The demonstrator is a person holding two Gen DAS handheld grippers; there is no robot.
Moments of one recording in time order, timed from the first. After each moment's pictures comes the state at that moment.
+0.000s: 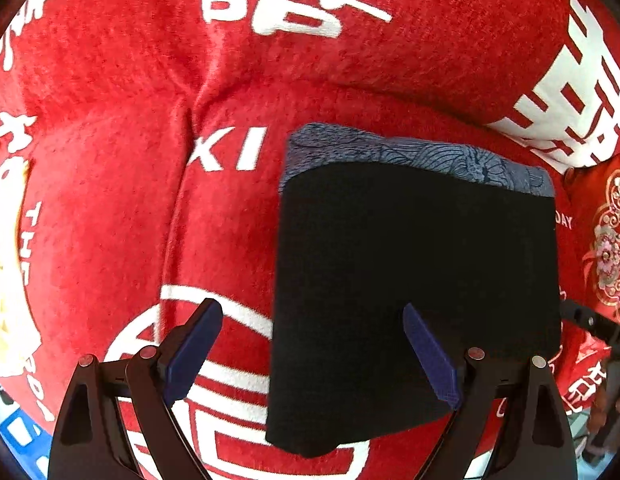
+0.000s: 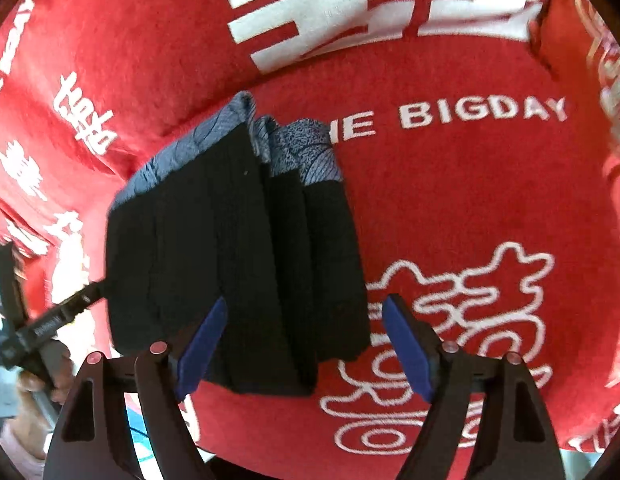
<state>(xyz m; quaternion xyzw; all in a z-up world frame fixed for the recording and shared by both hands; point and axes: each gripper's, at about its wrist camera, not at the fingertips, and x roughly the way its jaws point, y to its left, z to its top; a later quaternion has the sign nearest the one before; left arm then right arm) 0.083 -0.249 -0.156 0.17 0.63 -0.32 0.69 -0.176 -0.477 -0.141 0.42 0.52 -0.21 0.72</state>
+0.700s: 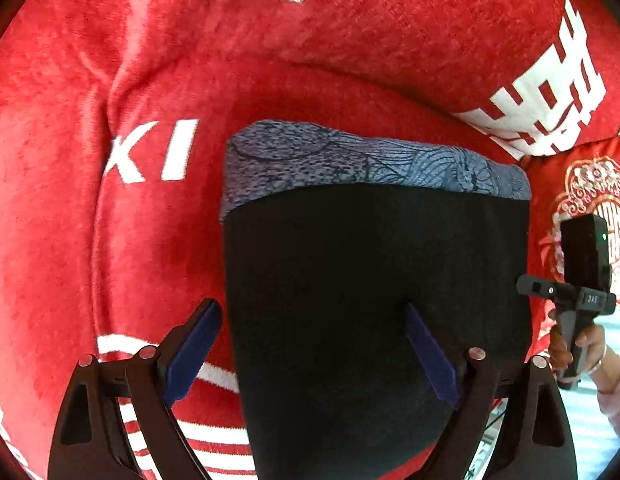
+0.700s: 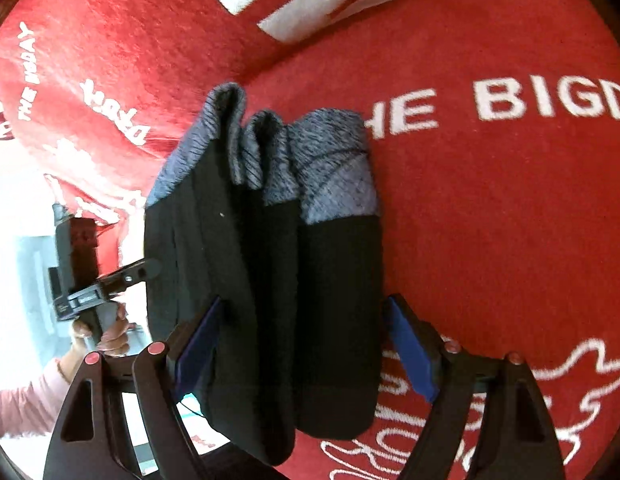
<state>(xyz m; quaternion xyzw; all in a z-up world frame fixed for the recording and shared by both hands) 0.113 -0.274 -0.195 0.12 0.66 -0.42 0.61 -0.158 -0.519 -0.196 0.48 0.50 -0.03 0.72</state>
